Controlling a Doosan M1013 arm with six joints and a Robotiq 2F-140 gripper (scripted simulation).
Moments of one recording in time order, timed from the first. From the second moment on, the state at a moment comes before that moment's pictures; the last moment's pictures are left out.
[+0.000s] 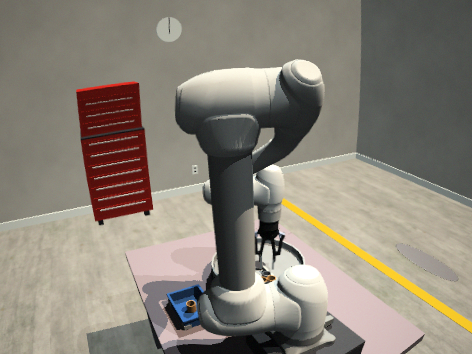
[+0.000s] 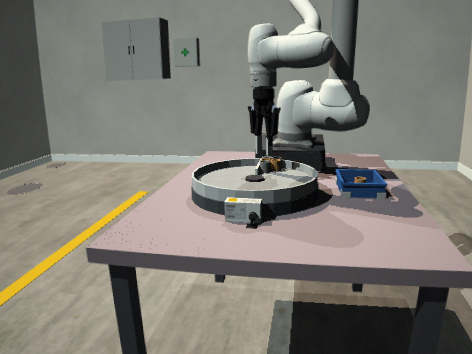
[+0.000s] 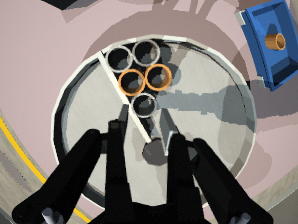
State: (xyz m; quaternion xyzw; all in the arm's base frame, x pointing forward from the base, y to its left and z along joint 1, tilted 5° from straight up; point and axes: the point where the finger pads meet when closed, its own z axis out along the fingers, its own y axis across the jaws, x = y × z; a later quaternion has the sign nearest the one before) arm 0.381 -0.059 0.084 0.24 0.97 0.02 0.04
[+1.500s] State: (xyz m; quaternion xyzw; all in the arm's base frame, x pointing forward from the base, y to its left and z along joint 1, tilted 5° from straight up) arm 0.383 -0.060 0.060 0.24 0.97 0.02 0.04
